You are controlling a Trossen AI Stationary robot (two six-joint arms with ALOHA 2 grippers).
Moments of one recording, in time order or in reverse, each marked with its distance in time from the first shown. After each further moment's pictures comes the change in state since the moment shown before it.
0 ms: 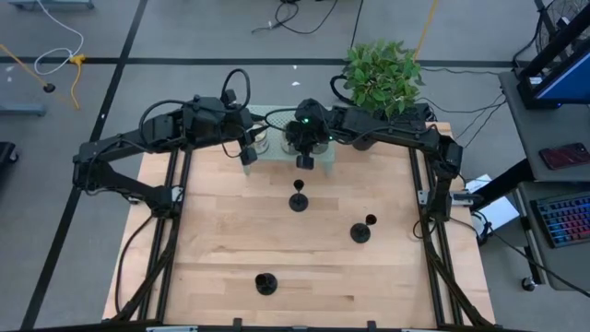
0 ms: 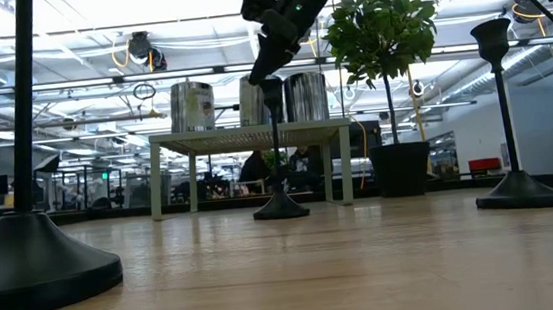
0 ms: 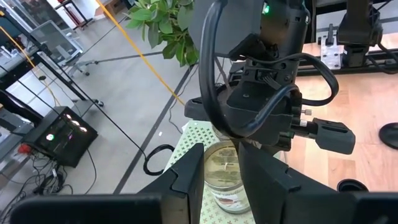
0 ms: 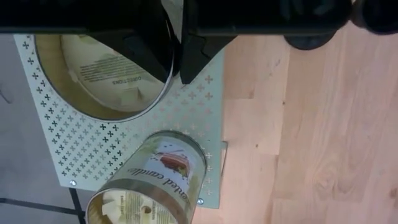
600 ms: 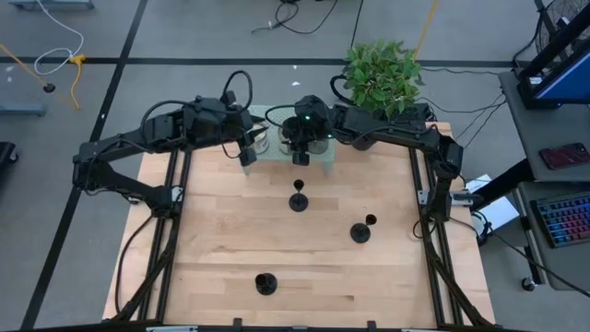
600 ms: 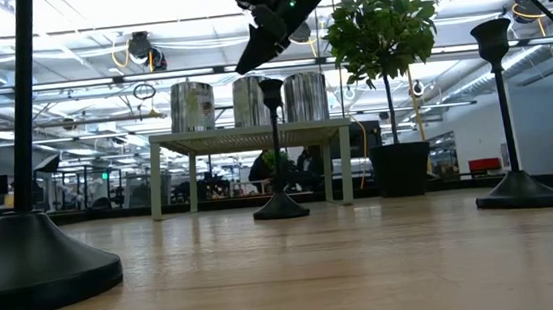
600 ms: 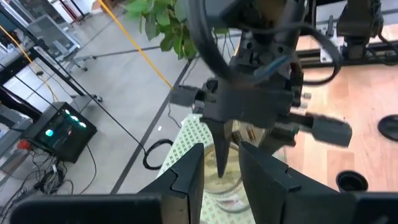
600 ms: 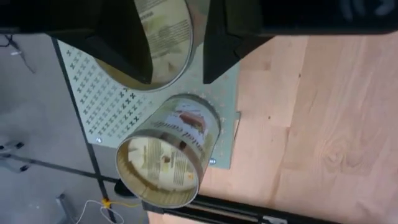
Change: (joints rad) left arm 0.000 0.000 0.000 -0.031 -0.001 -0.004; right arm 0.001 -0.006 -0.001 0.115 0.003 -0.057
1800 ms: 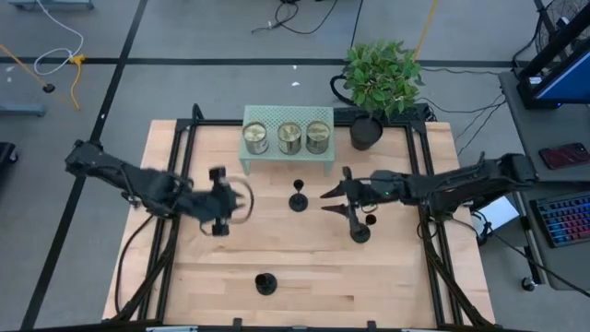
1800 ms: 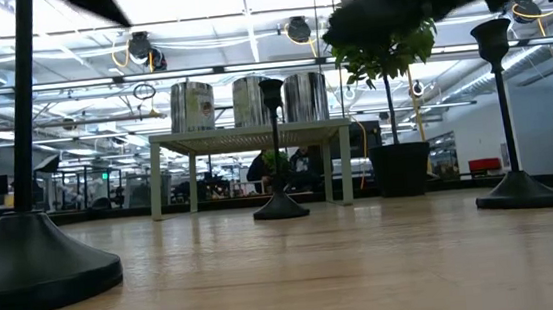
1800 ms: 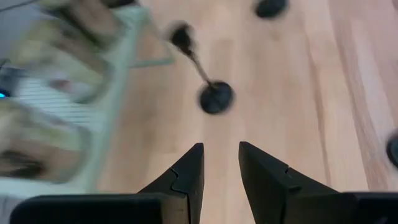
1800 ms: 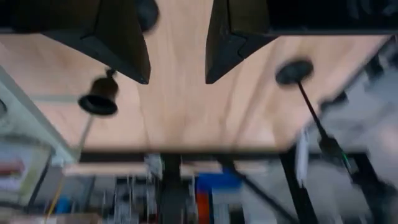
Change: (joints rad) left arm -0.596 -0.156 -0.429 -0.180 -0.207 -0.428; right arm 0.371 -0.665 -1.183 0.933 0.001 0.440
